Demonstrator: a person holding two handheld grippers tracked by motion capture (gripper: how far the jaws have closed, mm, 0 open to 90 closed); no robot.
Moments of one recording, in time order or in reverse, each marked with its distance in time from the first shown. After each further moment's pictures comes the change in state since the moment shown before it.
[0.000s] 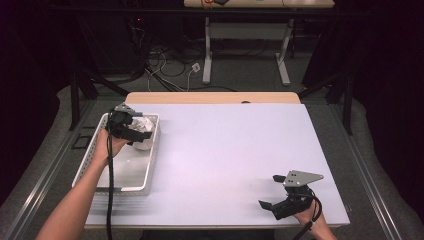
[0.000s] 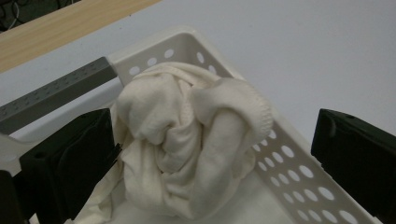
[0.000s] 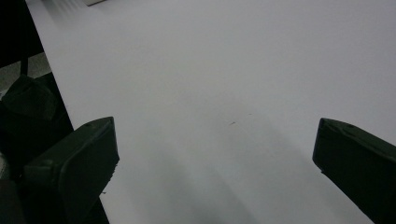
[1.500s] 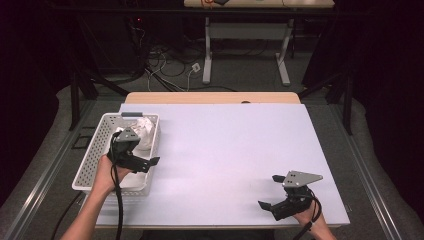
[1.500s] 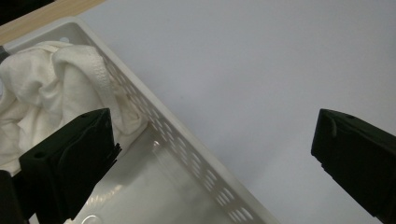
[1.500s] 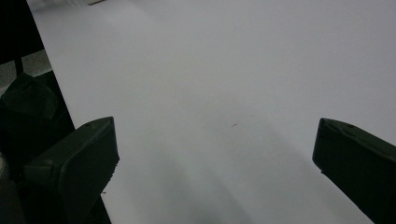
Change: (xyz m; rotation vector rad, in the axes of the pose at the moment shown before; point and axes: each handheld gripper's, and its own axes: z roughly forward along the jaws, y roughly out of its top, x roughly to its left) left arm -0.086 -0.033 -0.042 -0.040 -0.065 0.116; right arm 0.003 0.002 0.000 0.008 -0.007 -0.017
